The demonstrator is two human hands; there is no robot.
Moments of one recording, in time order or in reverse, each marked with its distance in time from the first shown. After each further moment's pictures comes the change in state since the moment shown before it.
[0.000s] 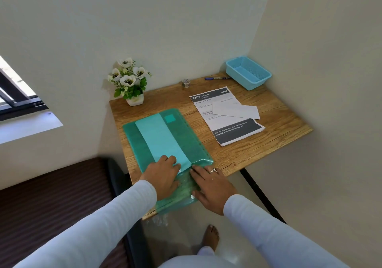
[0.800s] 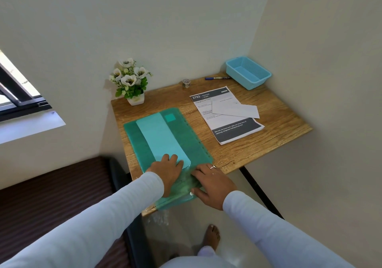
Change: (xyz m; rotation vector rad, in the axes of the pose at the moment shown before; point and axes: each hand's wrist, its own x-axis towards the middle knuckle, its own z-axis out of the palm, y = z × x) left_hand 0.003 0.016 -0.015 0.142 -0.174 -0.009; right_hand -0.004 0.000 -0.013 0.116 0.031 0.000
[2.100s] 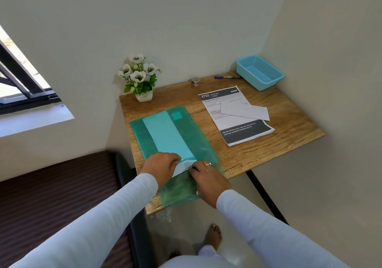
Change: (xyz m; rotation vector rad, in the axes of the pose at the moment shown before) left_hand 0.007 -0.030 0.029 -0.601 0.430 -0.229; right_hand 0.032 -0.024 0.002 -0.076 -0.023 0.017
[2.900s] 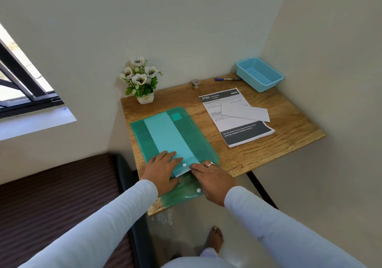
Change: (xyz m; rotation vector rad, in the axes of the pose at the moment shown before) left_hand -0.011 -0.007 0.009 0.199 -0.170 0.069; right_hand -0.003 0.015 -0.010 -0.030 -0.019 -0.140
